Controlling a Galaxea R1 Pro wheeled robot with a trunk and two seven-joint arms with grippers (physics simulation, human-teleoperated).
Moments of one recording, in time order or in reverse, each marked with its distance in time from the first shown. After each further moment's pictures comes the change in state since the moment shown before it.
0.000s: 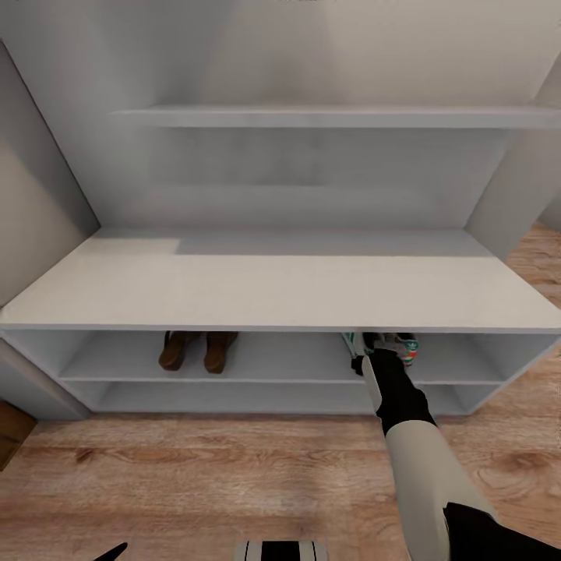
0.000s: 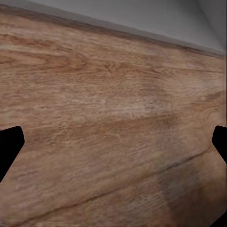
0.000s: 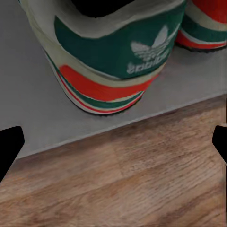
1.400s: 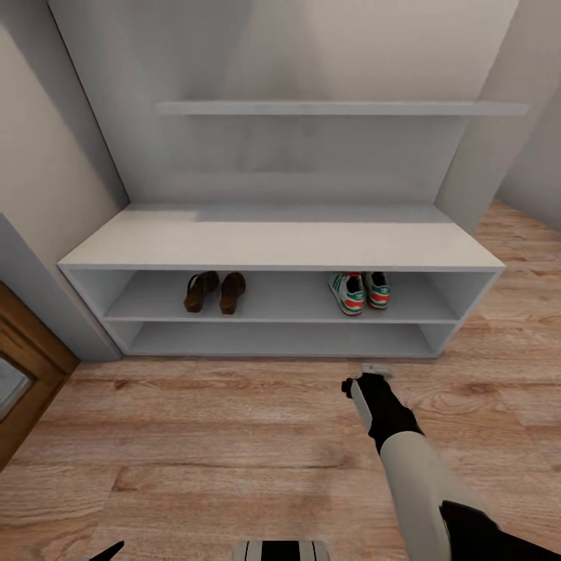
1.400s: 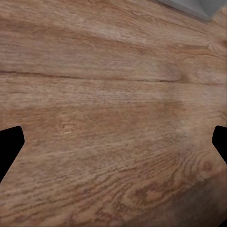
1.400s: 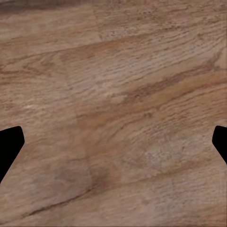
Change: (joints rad) left arm 0.000 0.006 0.006 0.000 0.007 -0.001 0.007; right arm 0.018 0.000 0.007 0.215 0.009 -0.158 0.007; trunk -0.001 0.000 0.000
